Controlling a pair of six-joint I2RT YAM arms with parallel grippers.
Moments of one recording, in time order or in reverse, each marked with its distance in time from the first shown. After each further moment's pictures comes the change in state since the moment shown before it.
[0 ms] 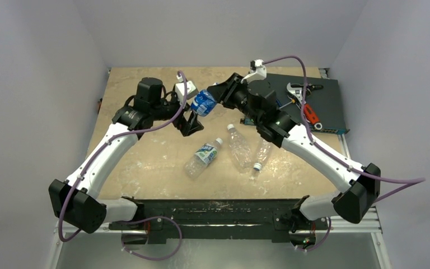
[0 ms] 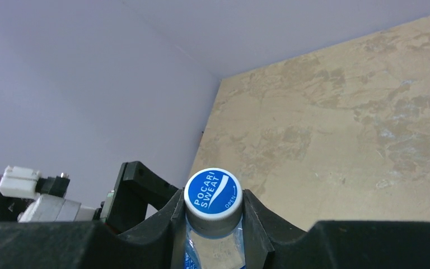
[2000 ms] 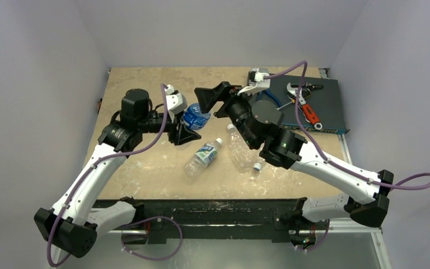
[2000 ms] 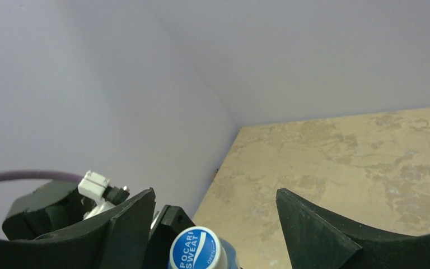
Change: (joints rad) left arm -0.004 -0.194 -0.118 0.071 0.314 -0.094; right arm 0.338 -0.114 0.027 0.099 0.397 -0.296
